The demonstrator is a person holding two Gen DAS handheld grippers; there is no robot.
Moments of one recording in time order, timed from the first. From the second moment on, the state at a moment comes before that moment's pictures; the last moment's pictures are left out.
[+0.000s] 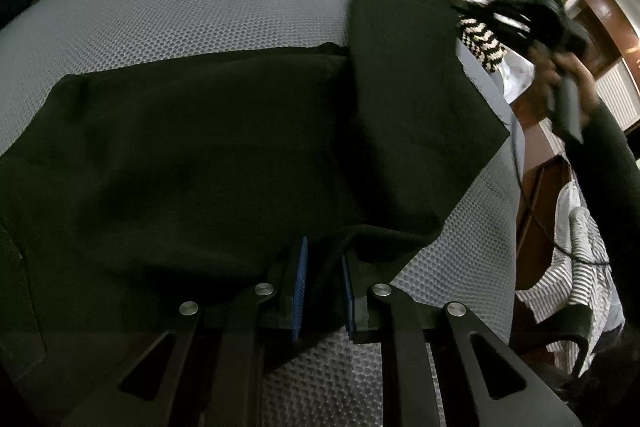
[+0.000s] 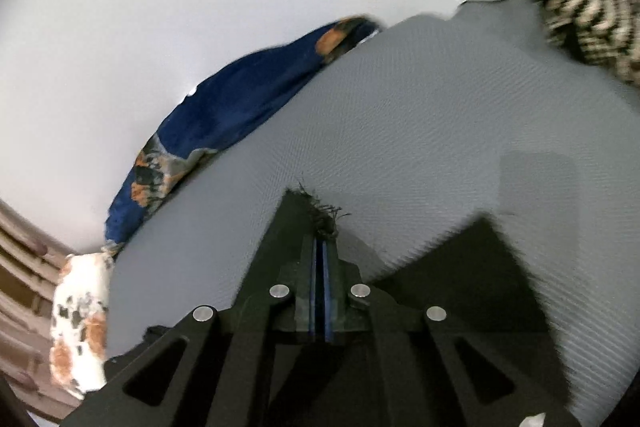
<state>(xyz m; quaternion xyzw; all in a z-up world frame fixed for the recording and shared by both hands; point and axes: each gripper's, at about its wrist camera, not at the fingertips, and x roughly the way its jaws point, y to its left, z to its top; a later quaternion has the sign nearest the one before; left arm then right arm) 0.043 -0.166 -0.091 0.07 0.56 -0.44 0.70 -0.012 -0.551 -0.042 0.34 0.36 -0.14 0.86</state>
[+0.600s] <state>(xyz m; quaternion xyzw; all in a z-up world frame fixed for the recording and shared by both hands) 0.038 -0.178 -0.094 0.10 0.54 -0.45 0.70 -0.161 -0.560 -0.101 0.34 0.42 -0.32 0.77</state>
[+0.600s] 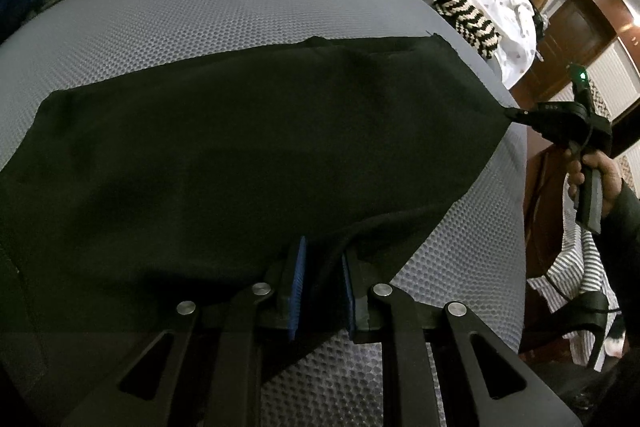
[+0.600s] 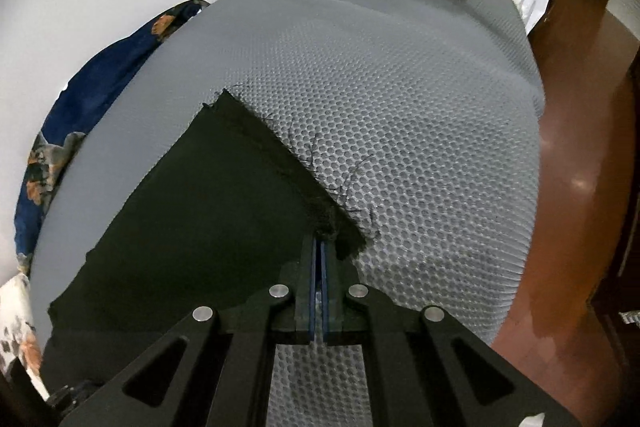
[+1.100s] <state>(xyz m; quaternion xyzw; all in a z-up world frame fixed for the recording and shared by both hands) 0.023 -0.178 -0.087 0.14 0.54 -0.47 0.68 -0.148 -0.568 -0.091 0.32 0.42 -0.33 0.78</state>
